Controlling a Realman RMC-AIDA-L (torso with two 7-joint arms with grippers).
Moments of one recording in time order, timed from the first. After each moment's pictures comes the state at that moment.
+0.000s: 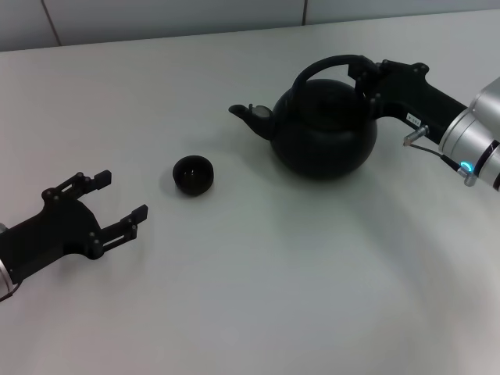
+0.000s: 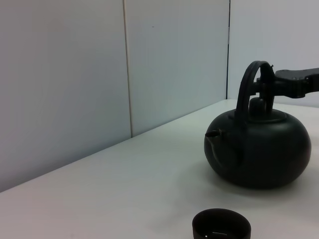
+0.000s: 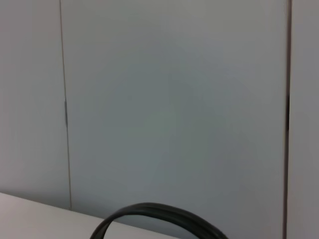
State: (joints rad) left arm -0.27 -2.06 1.19 0.52 1.35 1.21 -0.83; right arm 0.55 2.09 -0.63 -0.20 -1.33 -1.11 0.62
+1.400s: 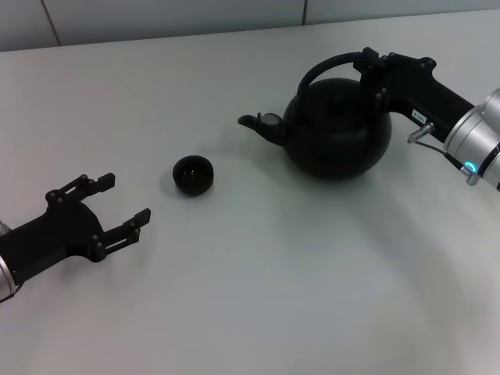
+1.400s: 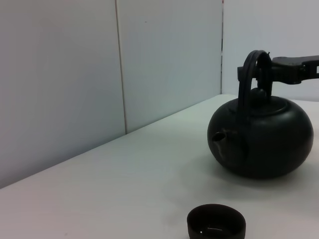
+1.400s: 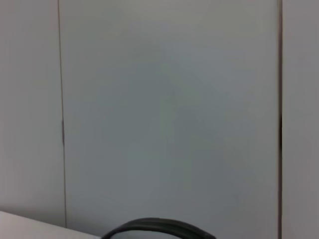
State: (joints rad) left arm -0.27 -2.06 1.19 0.52 1.37 1.20 -0.83; right arm 0.54 2.09 -0.63 -0.18 -1.29 -1.15 0.57
